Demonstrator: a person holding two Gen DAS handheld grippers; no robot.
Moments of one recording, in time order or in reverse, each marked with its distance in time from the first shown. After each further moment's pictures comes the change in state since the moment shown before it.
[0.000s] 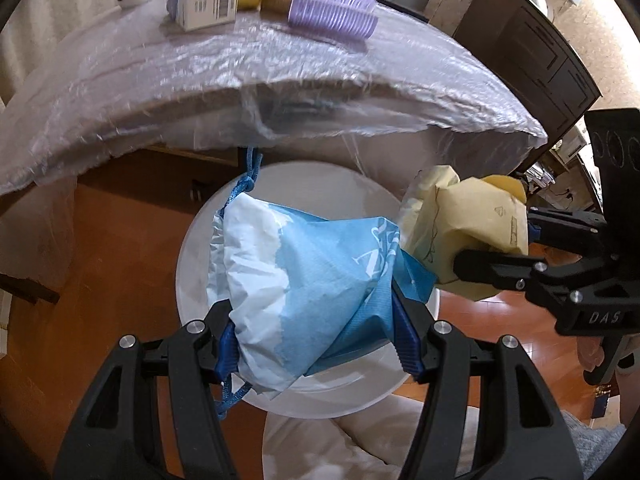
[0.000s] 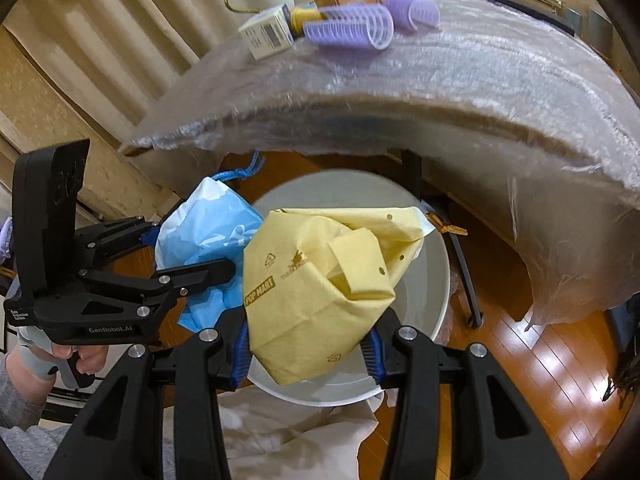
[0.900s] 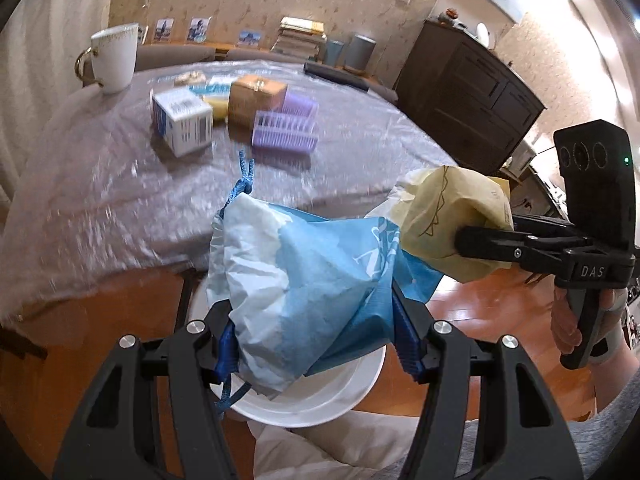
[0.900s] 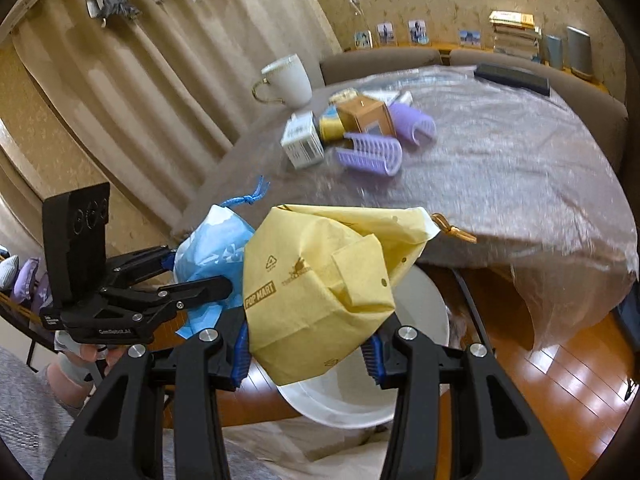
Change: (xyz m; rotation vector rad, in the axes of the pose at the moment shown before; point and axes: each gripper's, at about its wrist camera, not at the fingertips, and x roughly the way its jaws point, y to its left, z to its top) left arm -0.090 -0.005 0.031 0.097 -0.167 -0.142; right arm -0.094 0.023 0.018 0.049 -0.210 0.067
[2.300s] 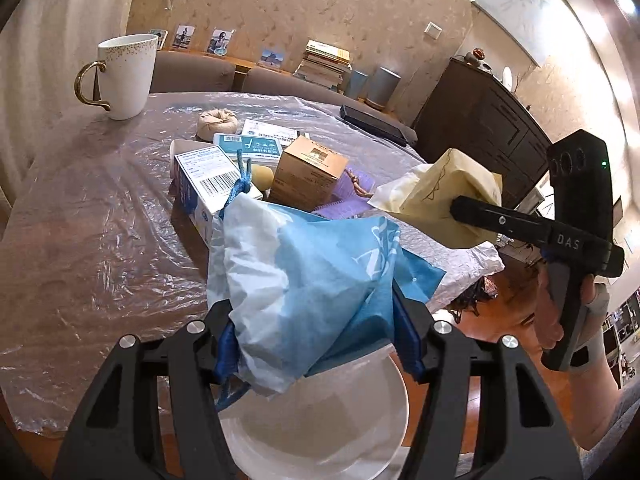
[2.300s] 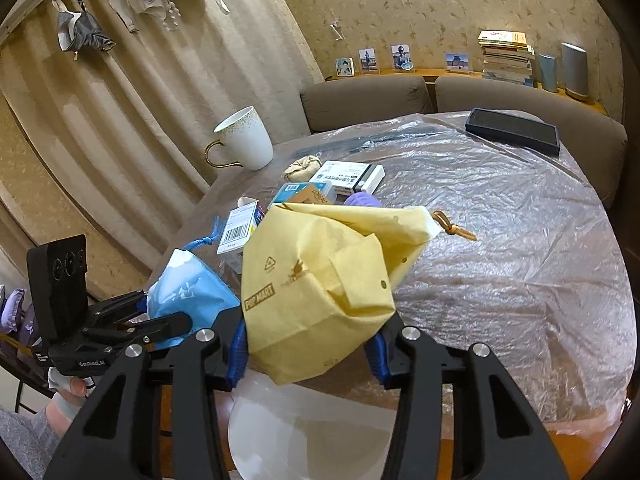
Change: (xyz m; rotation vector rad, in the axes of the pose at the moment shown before) left arm 0.030 0.065 0.083 -0.078 -0.092 -0.024; right arm 0.042 -0.051 0.128 0.031 -0.124 -0.033
